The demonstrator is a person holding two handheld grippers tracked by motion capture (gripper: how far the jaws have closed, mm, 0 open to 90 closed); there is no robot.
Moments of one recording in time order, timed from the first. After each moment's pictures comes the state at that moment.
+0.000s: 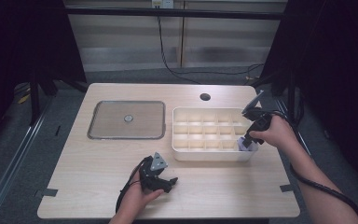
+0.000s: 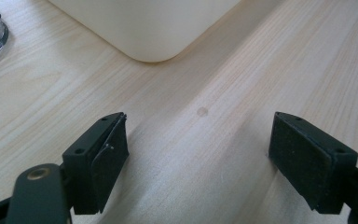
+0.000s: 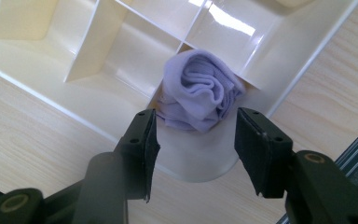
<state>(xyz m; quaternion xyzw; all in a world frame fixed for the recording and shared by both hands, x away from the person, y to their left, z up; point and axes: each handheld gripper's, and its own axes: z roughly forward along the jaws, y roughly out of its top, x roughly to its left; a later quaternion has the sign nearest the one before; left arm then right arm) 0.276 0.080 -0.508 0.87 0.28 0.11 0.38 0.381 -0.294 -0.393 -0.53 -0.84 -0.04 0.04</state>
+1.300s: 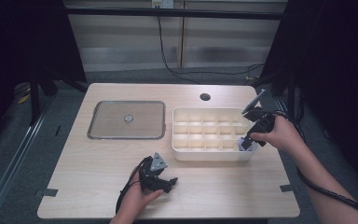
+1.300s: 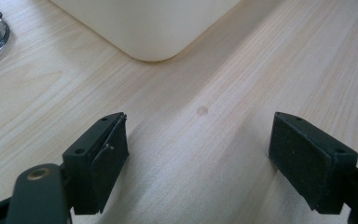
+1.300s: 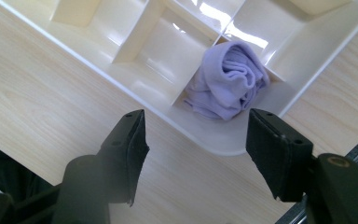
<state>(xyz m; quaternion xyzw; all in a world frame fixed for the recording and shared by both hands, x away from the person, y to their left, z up) 0.274 0.080 -0.508 0.87 0.28 0.11 0.38 0.361 -0.284 -0.371 -0.50 -0.86 -0.06 0.04</state>
